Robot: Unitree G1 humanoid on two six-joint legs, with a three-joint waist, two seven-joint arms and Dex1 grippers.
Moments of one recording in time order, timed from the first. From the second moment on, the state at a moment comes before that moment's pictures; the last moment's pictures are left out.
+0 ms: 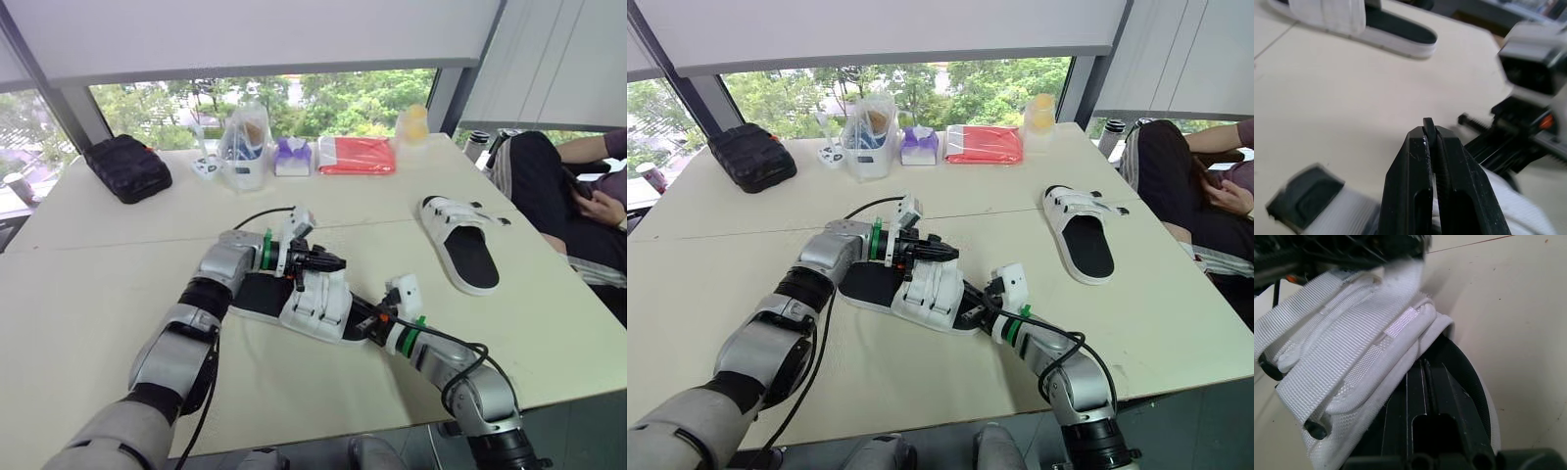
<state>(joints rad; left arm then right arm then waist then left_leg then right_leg) -1.00 0.23 -0.21 0.85 -0.18 0.22 -1.27 -0.12 -0.25 0.07 -0.17 0.41 0.56 0.48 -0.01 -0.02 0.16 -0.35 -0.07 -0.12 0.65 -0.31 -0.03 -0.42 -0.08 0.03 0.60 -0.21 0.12</state>
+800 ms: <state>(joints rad) -0.61 0.53 0.11 0.07 -0.47 0.76 -1.06 -0.10 -0.39 0.10 -0.27 0.37 0.51 0.57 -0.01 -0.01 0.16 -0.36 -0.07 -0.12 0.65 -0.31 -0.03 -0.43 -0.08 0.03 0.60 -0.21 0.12</state>
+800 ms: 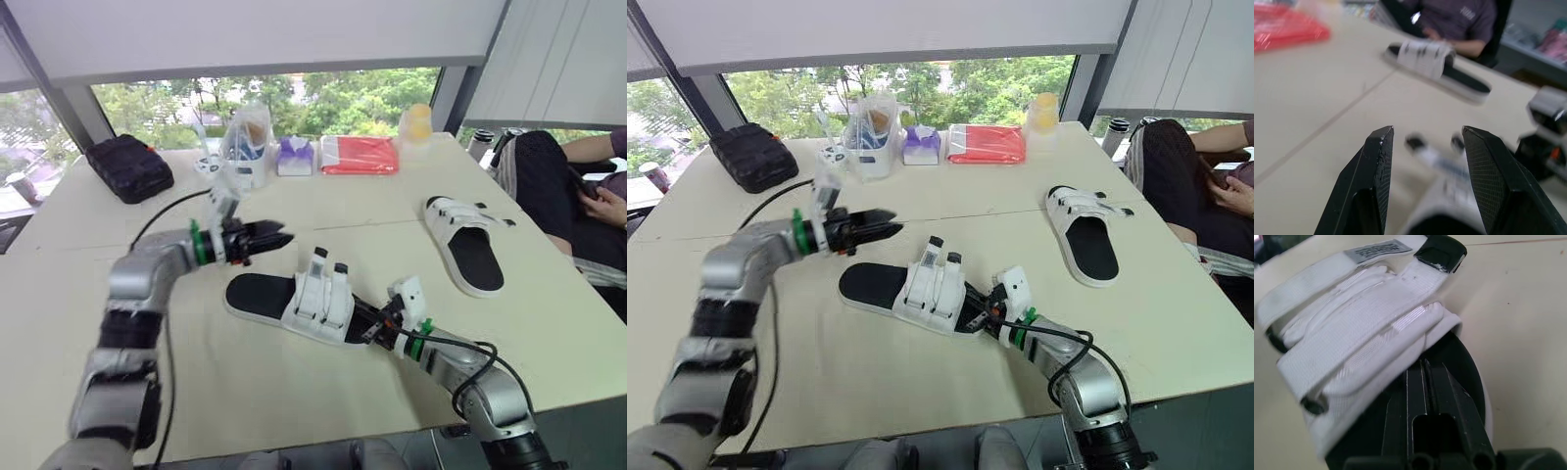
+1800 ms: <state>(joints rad) -0.58 0.56 -0.12 0.12 -0.61 0.91 -1.20 0.05 -0.63 -0.11 -0.59 0.42 0.54 0.62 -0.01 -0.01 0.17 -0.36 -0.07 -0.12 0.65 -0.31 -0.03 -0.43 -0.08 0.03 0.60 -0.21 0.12</state>
